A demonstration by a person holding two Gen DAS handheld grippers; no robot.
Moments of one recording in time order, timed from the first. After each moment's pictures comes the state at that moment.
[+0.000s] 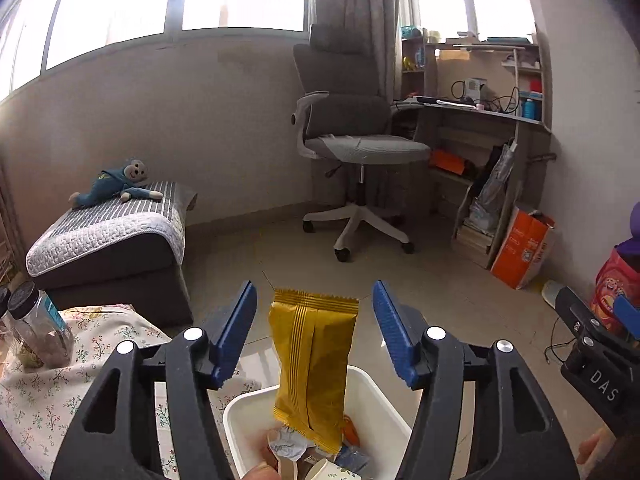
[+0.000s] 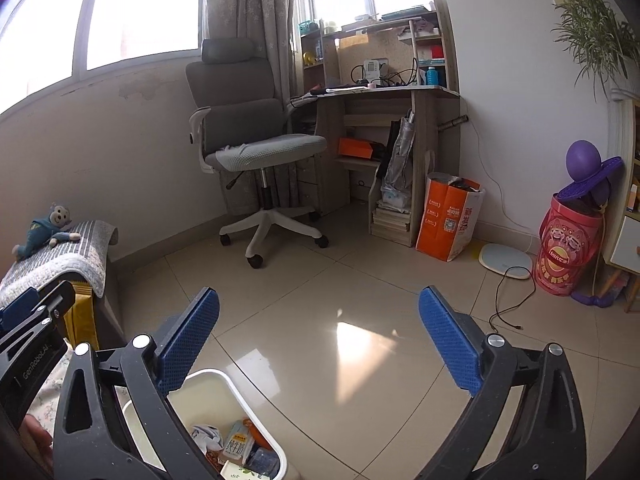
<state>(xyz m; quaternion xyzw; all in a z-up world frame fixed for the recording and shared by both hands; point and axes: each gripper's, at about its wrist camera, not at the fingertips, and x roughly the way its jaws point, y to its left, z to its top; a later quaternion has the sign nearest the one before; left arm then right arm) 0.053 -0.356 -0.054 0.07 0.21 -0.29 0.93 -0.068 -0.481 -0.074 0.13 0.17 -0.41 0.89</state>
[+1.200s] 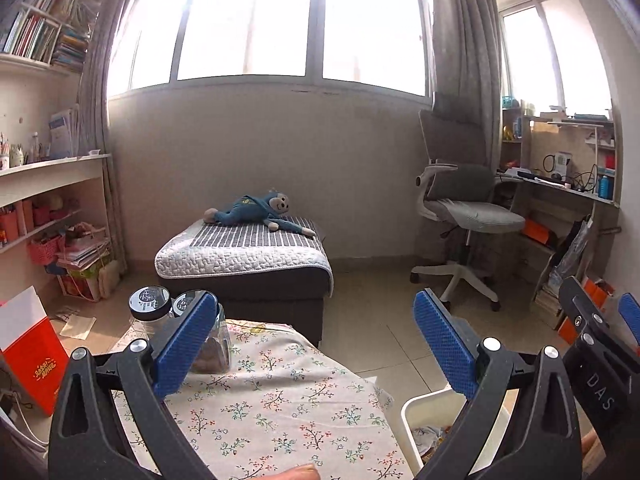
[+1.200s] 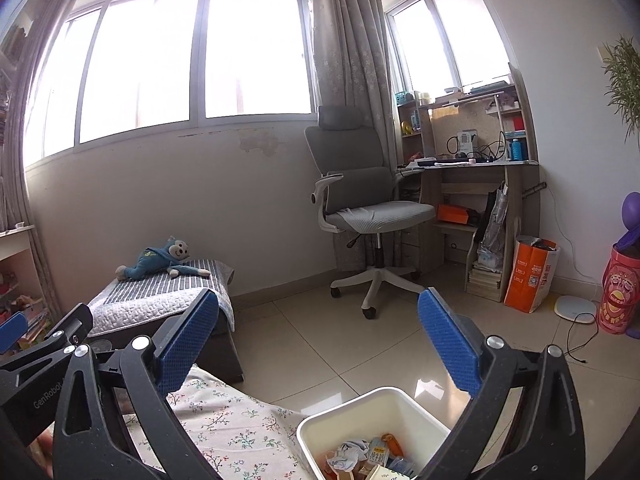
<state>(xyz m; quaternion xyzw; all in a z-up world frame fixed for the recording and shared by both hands) 0.037 -0.097 0.015 0.00 0.14 -0.13 0.98 -0.037 -0.247 -0.004 0.08 0.06 -0.27 0.96</state>
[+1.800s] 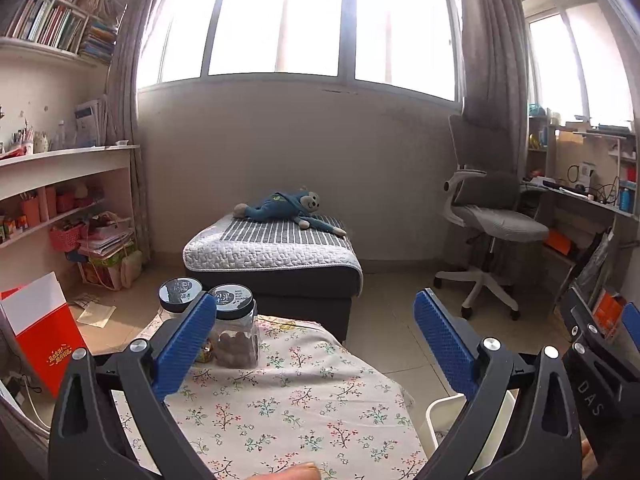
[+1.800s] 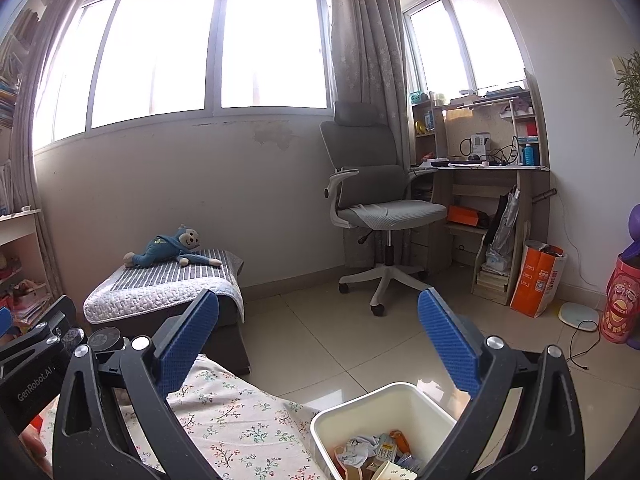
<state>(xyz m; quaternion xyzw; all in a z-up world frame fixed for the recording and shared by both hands) 0.040 -0.066 0.011 -0.02 0.14 -0.08 0.99 -0.021 -0.224 -0.009 0.06 0.07 -0.26 0.96</state>
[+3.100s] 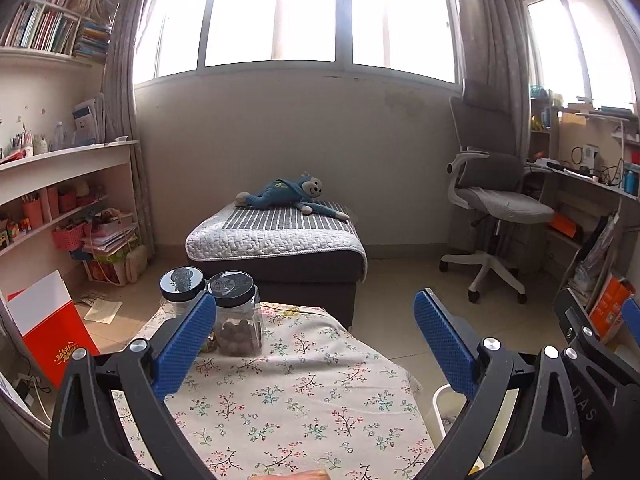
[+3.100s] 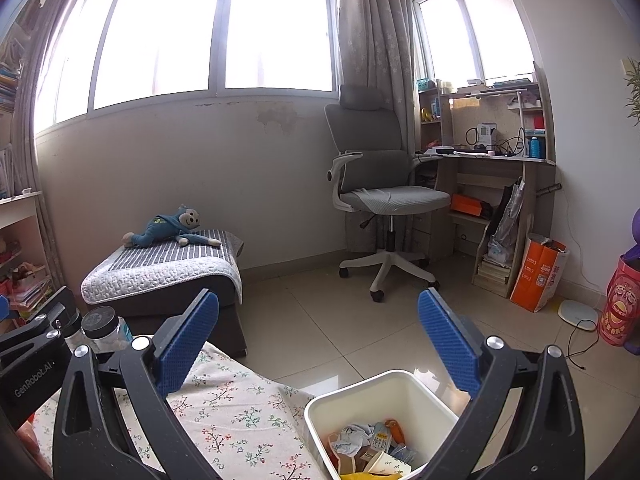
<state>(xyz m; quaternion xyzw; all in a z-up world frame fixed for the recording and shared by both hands) 0.042 -0.081 0.001 0.01 0.17 -0.07 0.98 -0.012 -0.228 -0.018 0.05 0.11 -0.26 0.96</state>
